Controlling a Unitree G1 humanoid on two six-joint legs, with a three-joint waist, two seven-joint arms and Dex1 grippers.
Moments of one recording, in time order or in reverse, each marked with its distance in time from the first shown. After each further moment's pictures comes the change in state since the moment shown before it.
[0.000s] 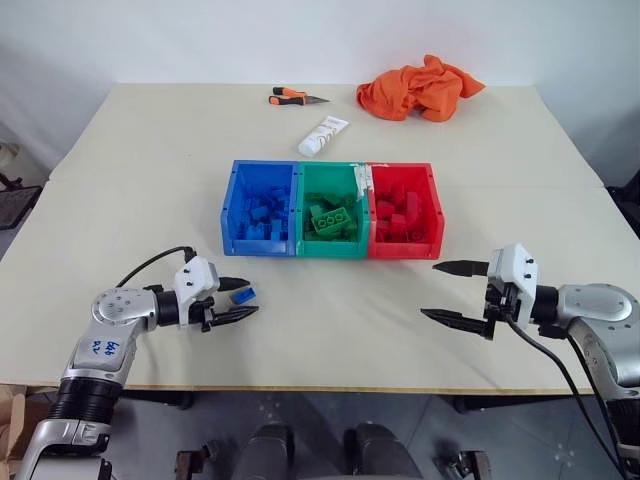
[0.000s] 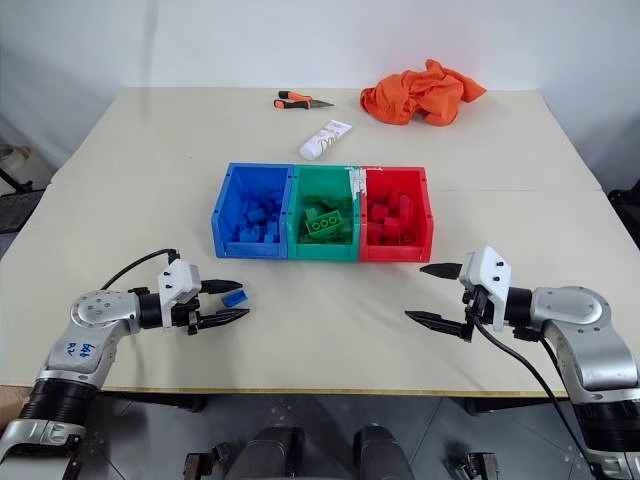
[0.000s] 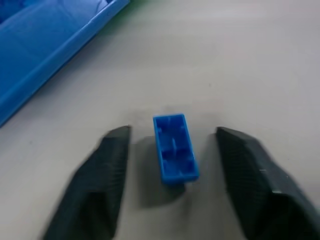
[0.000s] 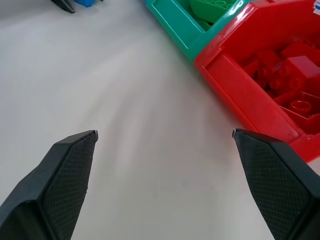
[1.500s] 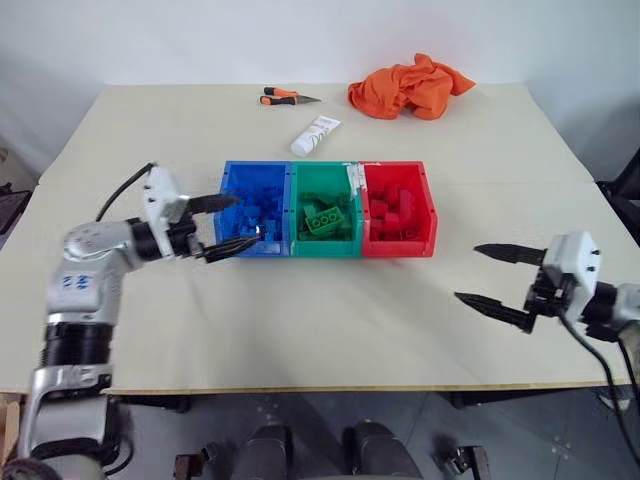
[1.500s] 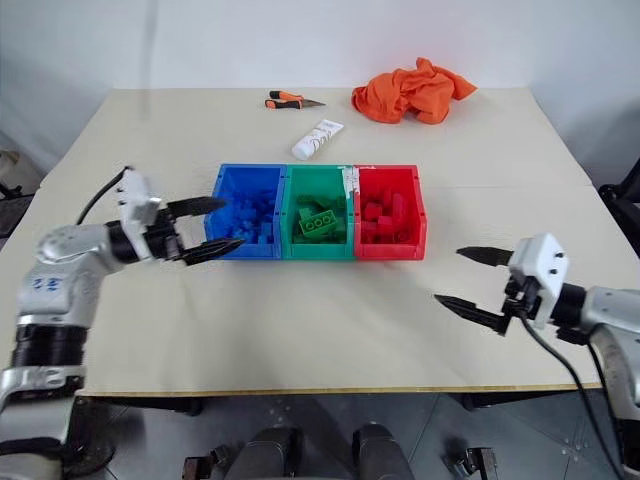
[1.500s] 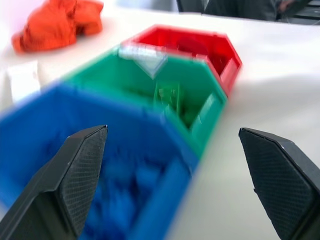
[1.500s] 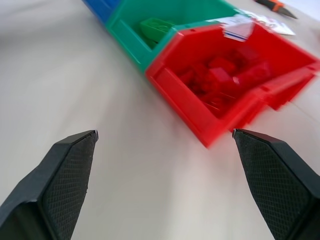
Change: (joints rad) left arm -0.199 0.068 0.167 -0.026 -0.205 0.238 -0.084; right arm 0.092 -0.075 -0.224 -0.035 0.110 -0.004 0.015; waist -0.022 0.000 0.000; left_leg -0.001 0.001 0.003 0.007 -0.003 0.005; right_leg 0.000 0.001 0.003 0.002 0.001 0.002
